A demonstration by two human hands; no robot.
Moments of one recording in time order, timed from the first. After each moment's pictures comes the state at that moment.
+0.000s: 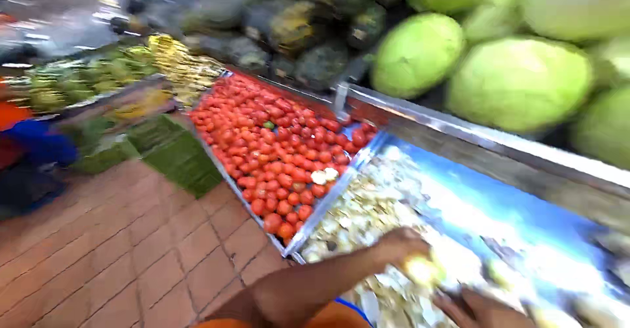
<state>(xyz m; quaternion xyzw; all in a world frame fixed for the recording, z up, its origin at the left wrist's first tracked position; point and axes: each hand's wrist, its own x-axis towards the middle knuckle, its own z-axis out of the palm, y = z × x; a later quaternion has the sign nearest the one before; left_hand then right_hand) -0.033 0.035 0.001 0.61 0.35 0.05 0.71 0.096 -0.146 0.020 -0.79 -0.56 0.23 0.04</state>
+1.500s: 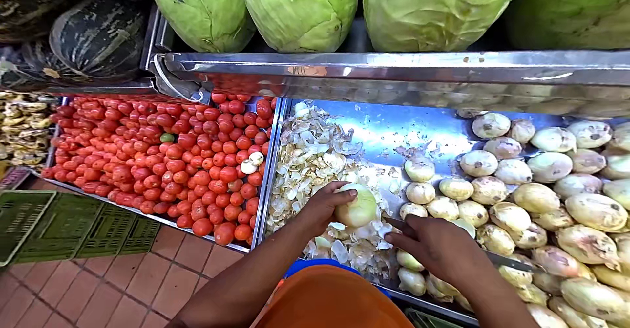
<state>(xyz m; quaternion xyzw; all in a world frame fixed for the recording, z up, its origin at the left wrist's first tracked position) -0.010 0.019 -0.022 0.54 0.36 -0.05 0.76 0.118 -0.205 -0.005 -0.86 -0.42 0.27 0.09</state>
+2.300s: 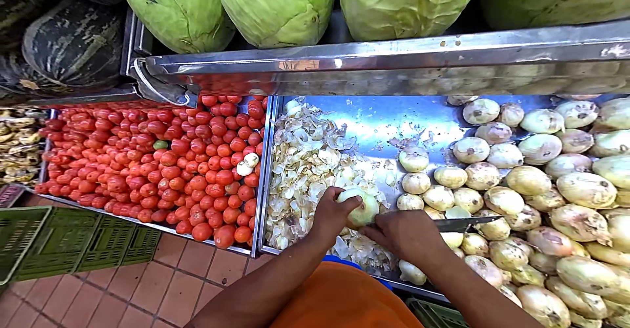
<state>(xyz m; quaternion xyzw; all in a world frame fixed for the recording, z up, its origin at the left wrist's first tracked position) -0.008 -0.020 -0.054 0.61 0.45 0.04 0.65 0.094 -0.187 -0.060 -0.82 -0.56 0.08 0.09</state>
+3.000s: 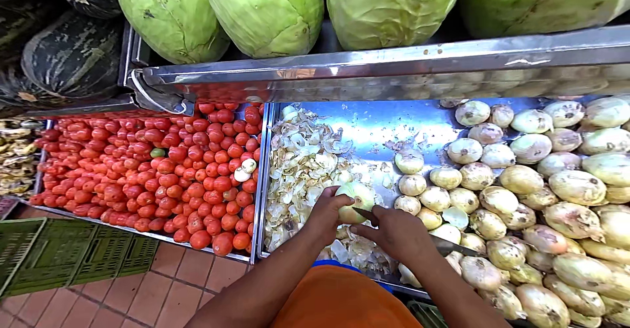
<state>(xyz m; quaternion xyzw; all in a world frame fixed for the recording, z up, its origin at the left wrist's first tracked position) 0.000 -0.014 -0.036 0.47 0.43 0.03 0.77 0.093 -0.169 -0.034 -0.87 -0.37 0.29 0.12</state>
